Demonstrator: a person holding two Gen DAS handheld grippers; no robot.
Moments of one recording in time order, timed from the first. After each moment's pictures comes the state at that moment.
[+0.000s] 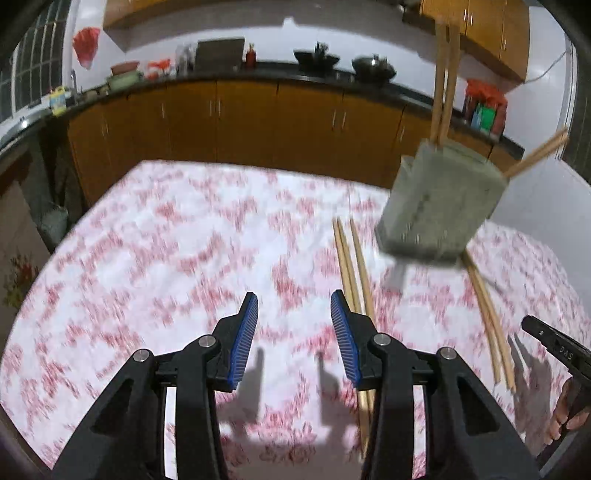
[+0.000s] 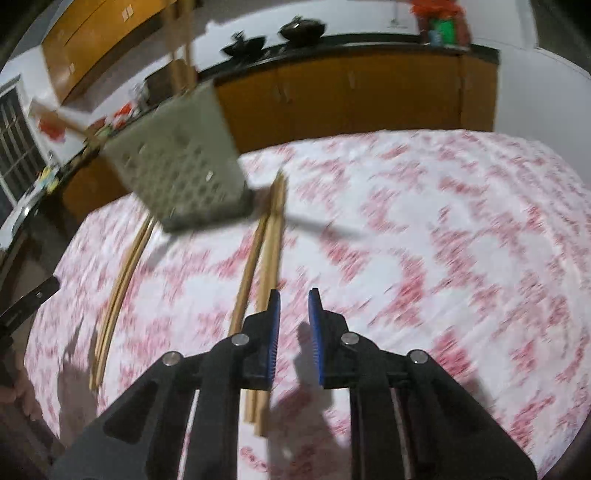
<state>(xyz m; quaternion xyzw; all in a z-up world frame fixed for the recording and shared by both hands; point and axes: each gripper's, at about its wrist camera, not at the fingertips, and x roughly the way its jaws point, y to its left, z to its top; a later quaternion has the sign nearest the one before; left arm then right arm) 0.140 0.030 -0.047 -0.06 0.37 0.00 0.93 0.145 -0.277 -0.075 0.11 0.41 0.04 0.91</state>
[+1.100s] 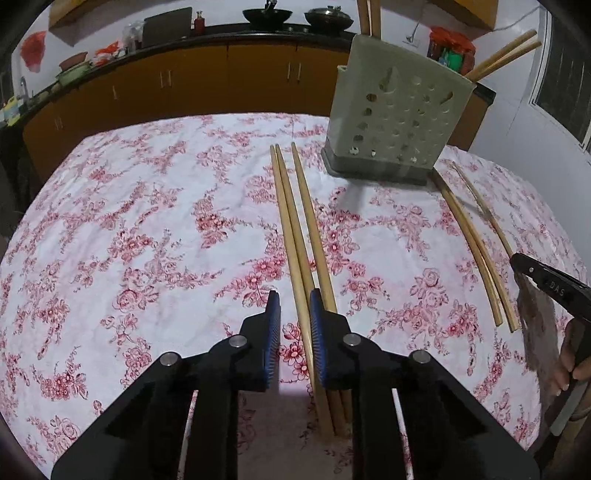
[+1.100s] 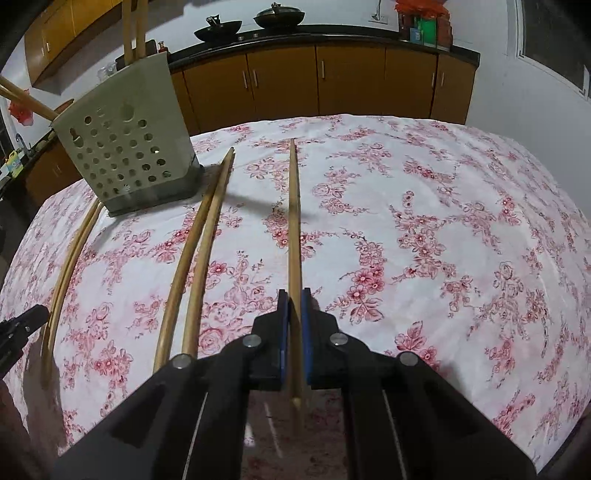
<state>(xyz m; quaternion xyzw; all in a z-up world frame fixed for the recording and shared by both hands) 0.143 -0.013 -0.092 -0.01 0.43 -0.07 0.90 0.155 -0.295 -0.090 0.07 0.43 -0.04 0.90</state>
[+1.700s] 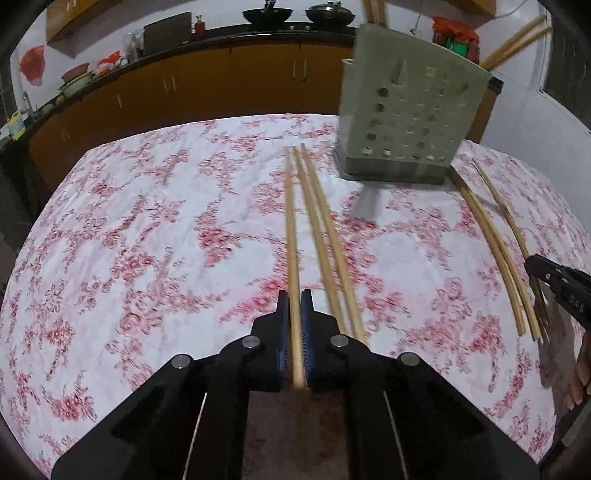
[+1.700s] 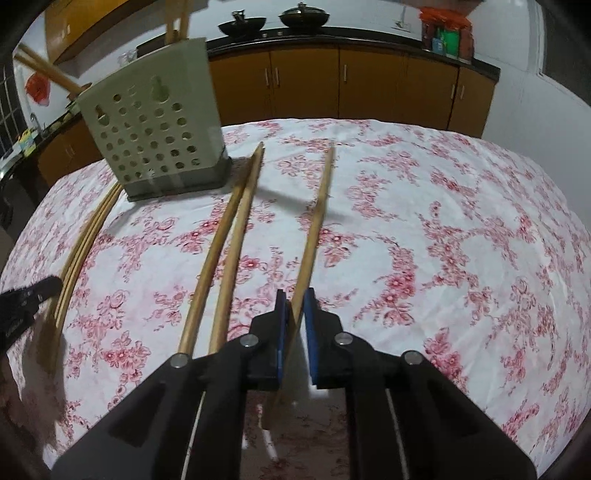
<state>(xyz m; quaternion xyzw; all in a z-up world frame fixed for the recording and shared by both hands) 0.160 -0.014 -0.096 0.01 0.43 -0.05 0.90 0.157 -0.271 -0.090 0.03 0.43 -0.01 0.90</state>
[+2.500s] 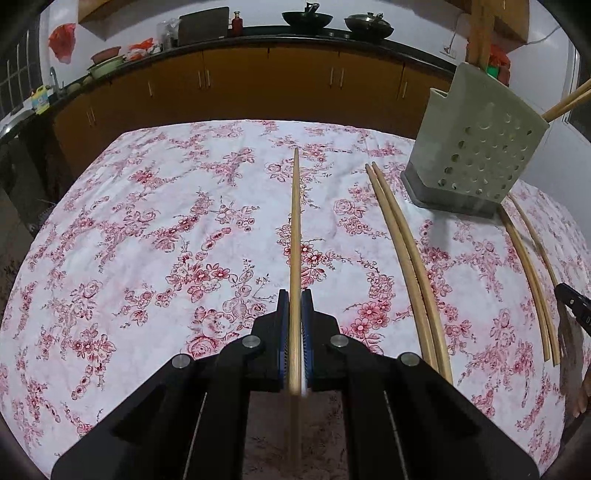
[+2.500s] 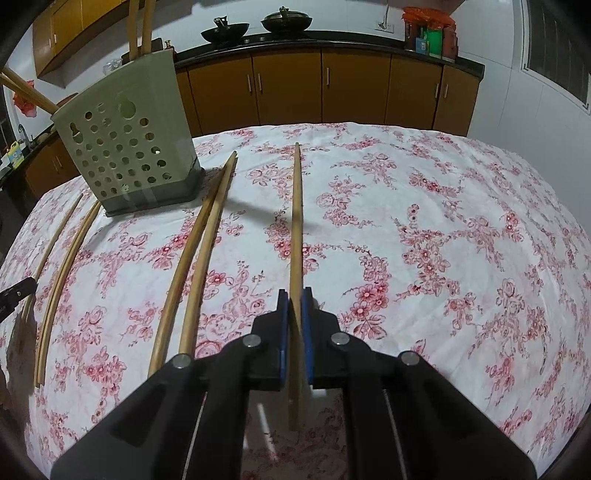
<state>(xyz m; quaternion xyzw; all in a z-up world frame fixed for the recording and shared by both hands) 0.175 0.036 -0.096 -0.02 0.43 -0.01 0.90 0.162 -0.292 -0.092 0.05 0.42 -0.04 0.91</state>
